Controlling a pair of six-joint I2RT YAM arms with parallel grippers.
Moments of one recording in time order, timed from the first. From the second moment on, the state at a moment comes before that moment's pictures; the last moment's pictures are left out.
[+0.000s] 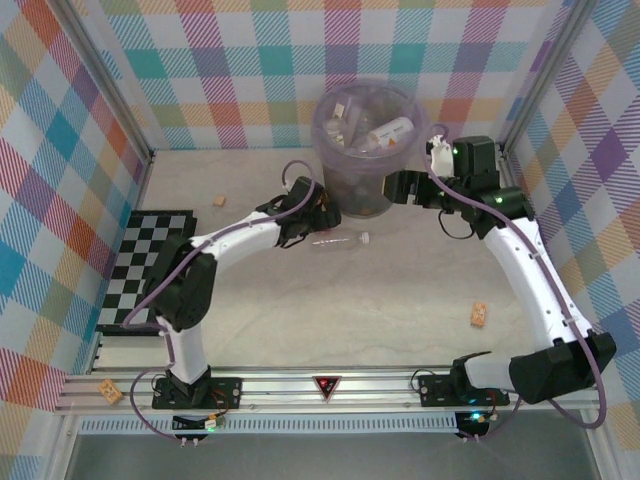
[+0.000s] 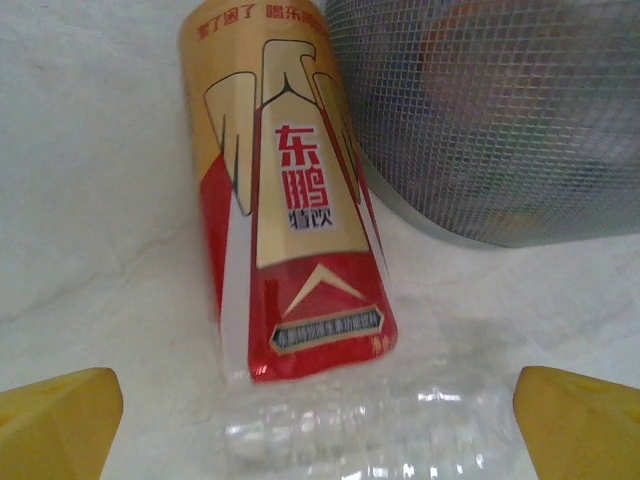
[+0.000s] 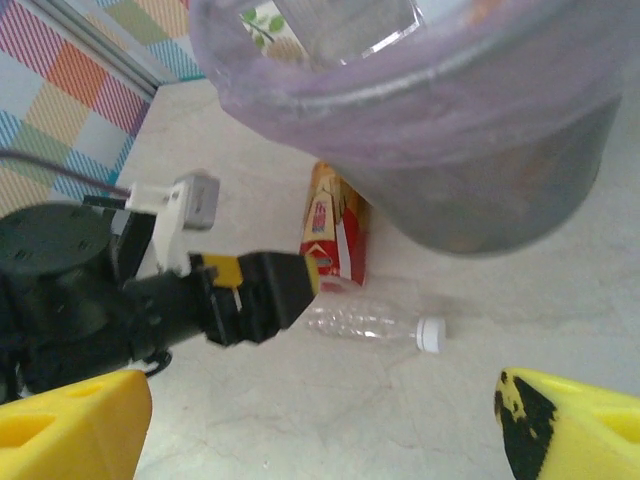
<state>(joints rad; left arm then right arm) -0.62 1.89 1.38 -0.34 -0.16 -0.70 0.25 1.29 1.43 -0.79 -0.37 0.31</state>
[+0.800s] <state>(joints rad) -0.60 2.09 1.47 -0.37 -0.20 -0.68 0.24 1.17 1.29 -0.81 -0.37 0.31</state>
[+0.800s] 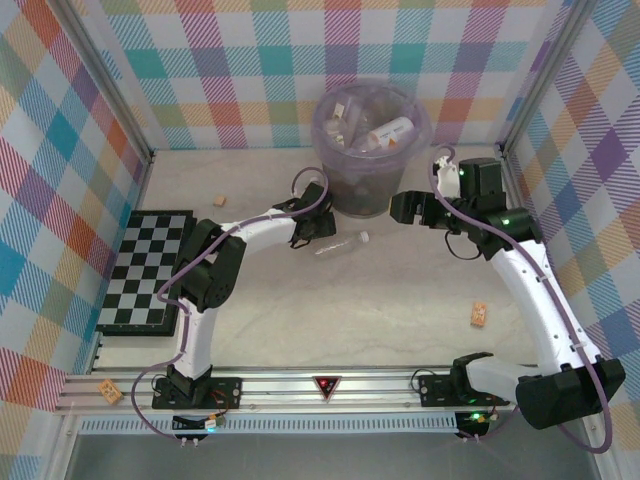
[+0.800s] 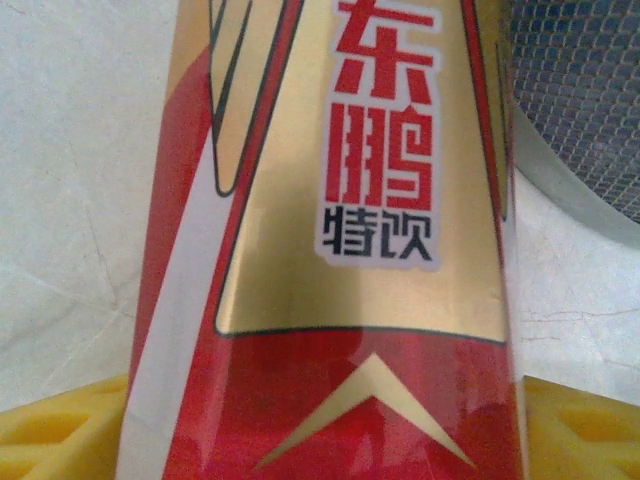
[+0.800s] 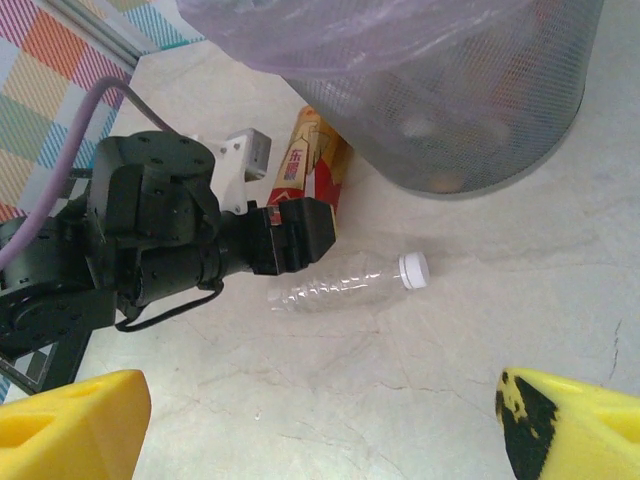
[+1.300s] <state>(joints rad) -0.59 1.84 1.34 -0.37 -0.23 -0.64 0.24 1.16 1.25 -0.79 -0.46 0.34</state>
